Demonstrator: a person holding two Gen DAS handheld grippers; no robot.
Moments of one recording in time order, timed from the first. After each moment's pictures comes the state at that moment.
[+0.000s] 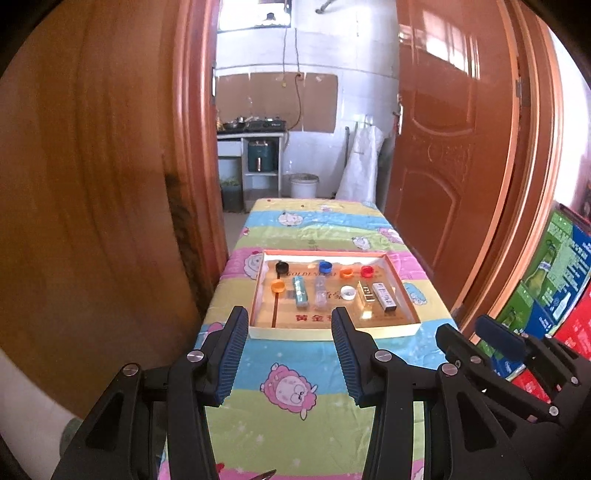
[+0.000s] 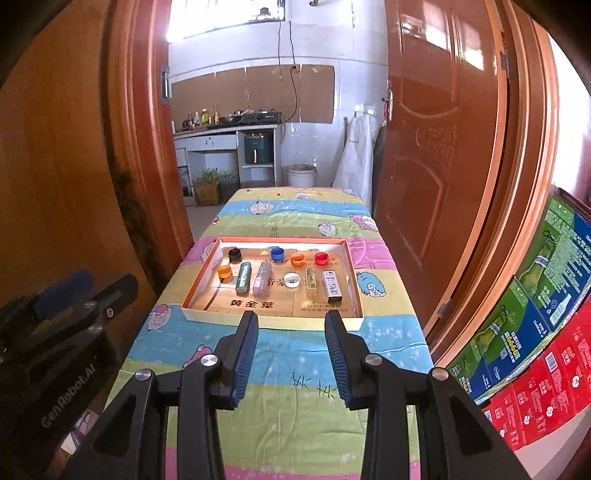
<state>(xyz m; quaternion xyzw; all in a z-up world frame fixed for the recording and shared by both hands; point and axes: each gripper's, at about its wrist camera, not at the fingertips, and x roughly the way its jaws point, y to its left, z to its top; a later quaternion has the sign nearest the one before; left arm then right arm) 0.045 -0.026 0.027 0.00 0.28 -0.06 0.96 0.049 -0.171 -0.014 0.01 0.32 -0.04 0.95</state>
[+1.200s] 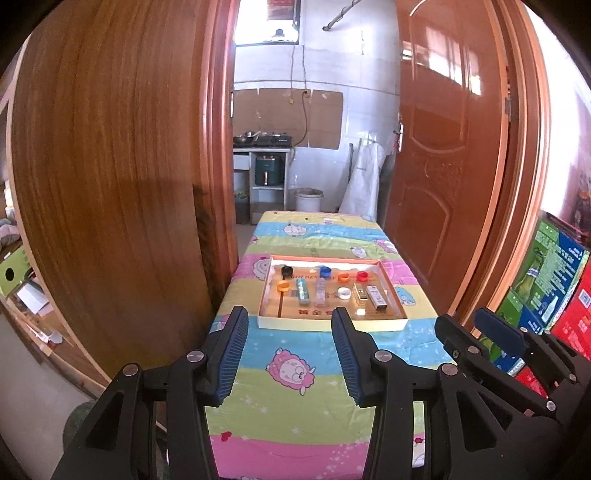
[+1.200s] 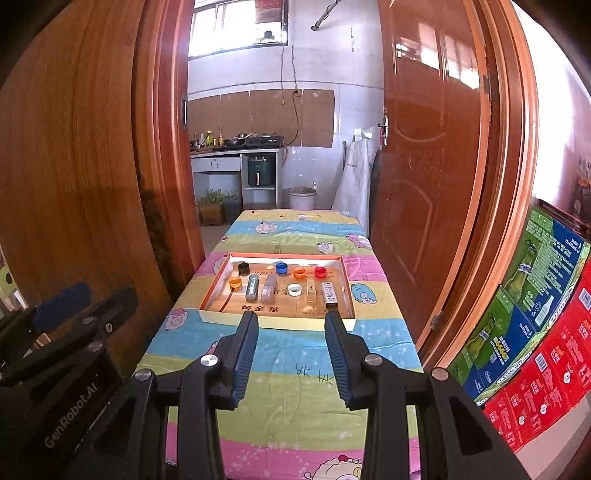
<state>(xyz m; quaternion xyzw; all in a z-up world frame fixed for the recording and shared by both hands) -0.019 -0.015 0.042 -0.01 0.26 -0.05 0.96 -0.016 -0.158 0.009 0.00 0.28 -0.05 0.96</state>
